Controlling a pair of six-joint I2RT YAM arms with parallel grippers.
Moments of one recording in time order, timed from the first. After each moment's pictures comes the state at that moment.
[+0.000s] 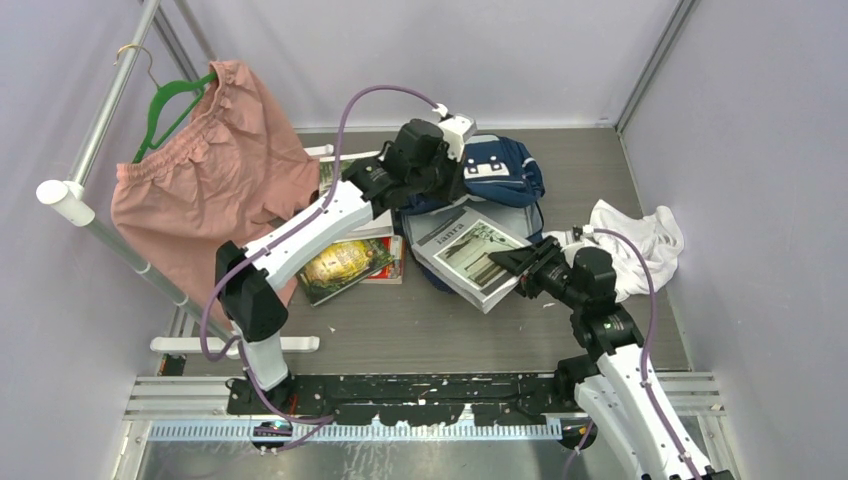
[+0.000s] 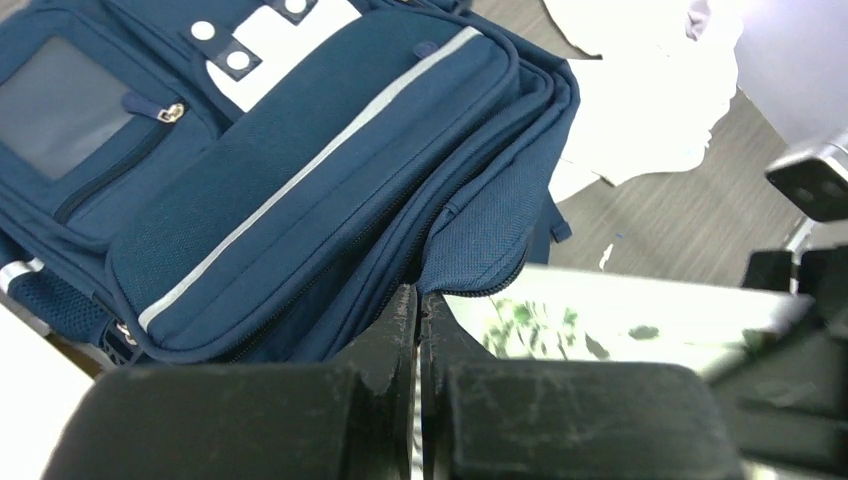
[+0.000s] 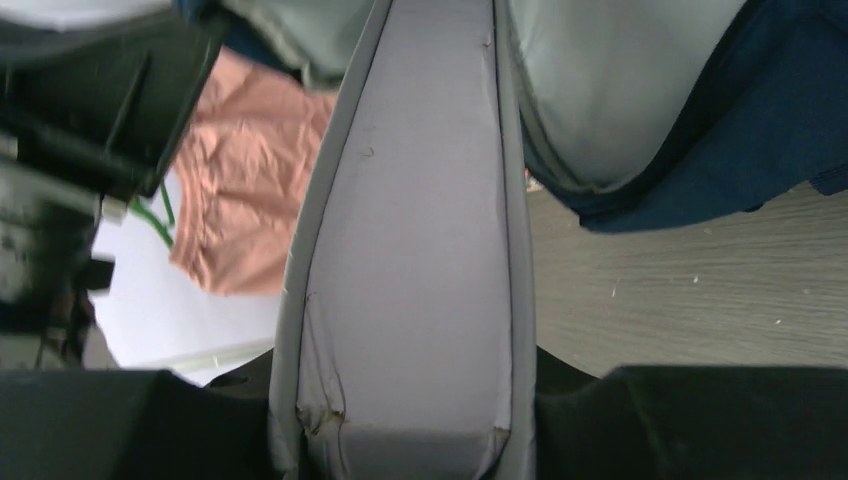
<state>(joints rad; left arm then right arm) -0.78 1.81 1.82 -0.53 0.10 -0.21 0.21 0.54 0.48 -0.24 -0.48 1.30</state>
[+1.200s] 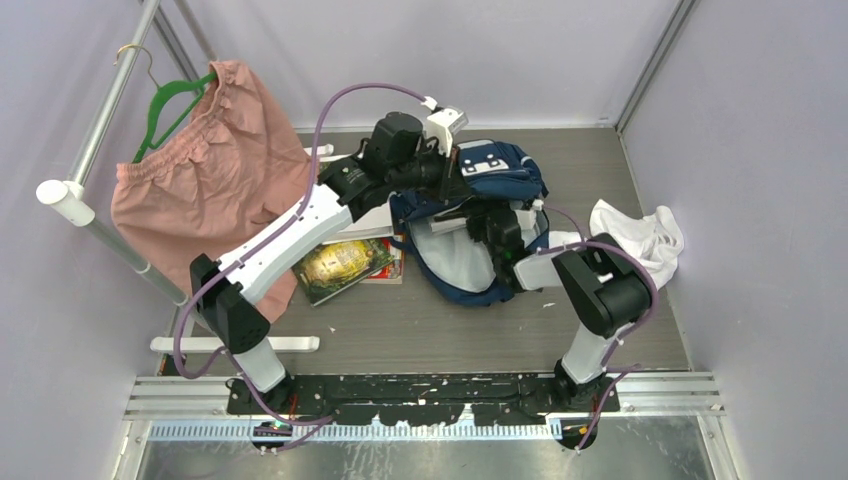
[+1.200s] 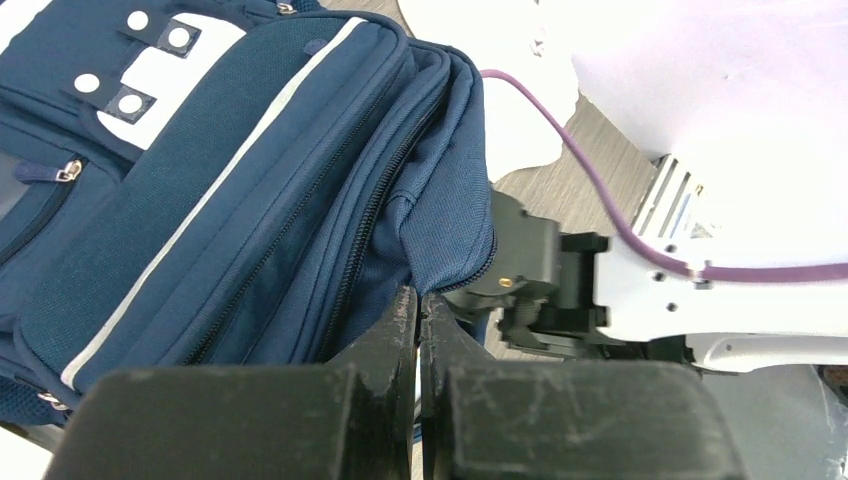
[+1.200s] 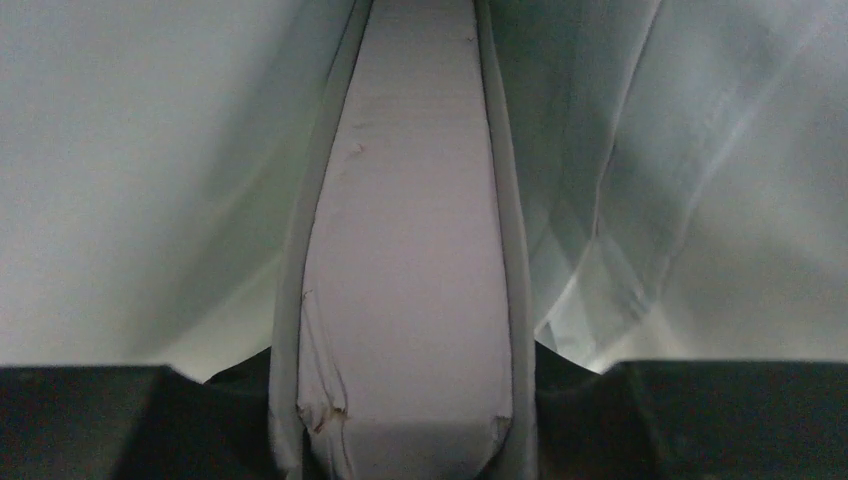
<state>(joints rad) -0.78 1.70 1.77 -0.48 0.32 -0.27 0.47 1.70 0.60 0.82 0.28 1.46</state>
